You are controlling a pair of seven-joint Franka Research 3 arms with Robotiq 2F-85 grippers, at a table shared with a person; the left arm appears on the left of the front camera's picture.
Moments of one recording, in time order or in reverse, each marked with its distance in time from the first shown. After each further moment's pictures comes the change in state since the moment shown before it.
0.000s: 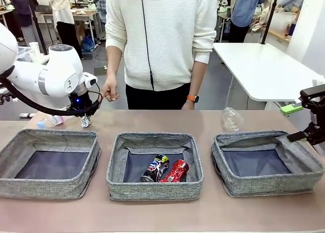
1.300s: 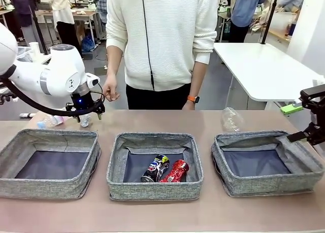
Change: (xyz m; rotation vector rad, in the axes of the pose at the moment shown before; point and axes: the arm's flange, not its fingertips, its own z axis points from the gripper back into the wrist) left arm -0.004 -0.008 0.000 -0.027 0.022 -0.005; right arm 0.000 0.000 0.000 0.000 0.000 0.000
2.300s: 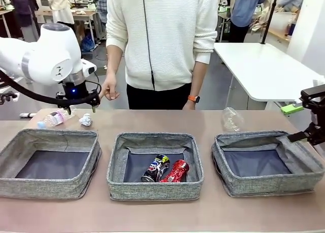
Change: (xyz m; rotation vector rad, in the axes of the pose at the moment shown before) left arm -0.043 -0.005 0.082 0.076 -0.037 0.026; right arm 0.000 0.000 0.000 0.000 0.000 0.000
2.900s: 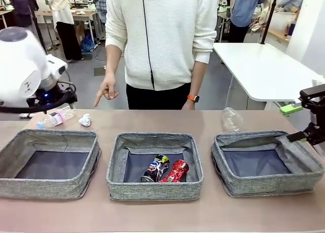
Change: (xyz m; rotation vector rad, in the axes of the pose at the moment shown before) left arm -0.048 0.067 0.038 0.013 -0.213 0.129; right arm 0.000 0.000 0.000 0.000 0.000 0.000
